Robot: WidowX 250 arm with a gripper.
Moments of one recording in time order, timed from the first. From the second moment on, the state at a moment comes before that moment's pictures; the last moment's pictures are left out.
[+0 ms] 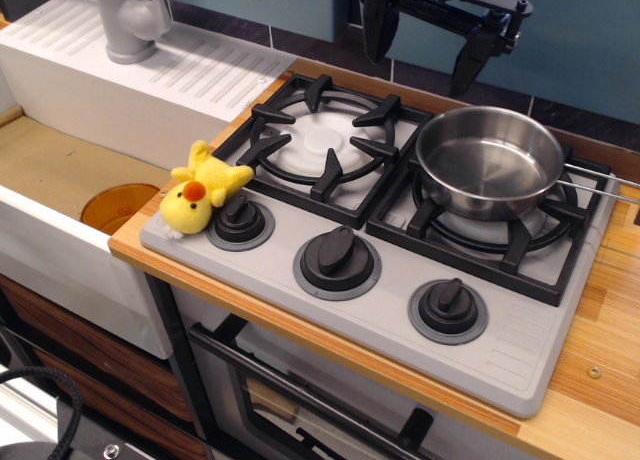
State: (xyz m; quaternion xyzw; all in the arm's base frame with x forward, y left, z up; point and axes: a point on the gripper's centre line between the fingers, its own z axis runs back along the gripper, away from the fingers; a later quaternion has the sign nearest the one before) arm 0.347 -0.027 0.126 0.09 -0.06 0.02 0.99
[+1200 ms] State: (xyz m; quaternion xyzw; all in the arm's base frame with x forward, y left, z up) arm 0.344 -0.032 0.048 0.06 -0.08 0.01 1.00
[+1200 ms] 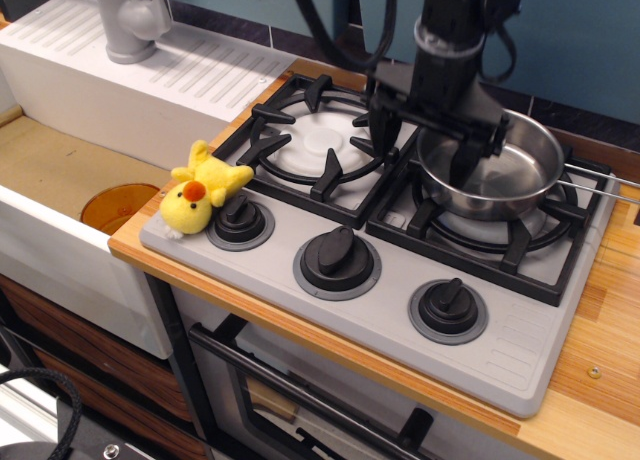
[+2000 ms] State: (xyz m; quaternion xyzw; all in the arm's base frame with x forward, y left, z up) arm 0.352 -0.029 0.039 0.05 -0.11 0.00 0.99
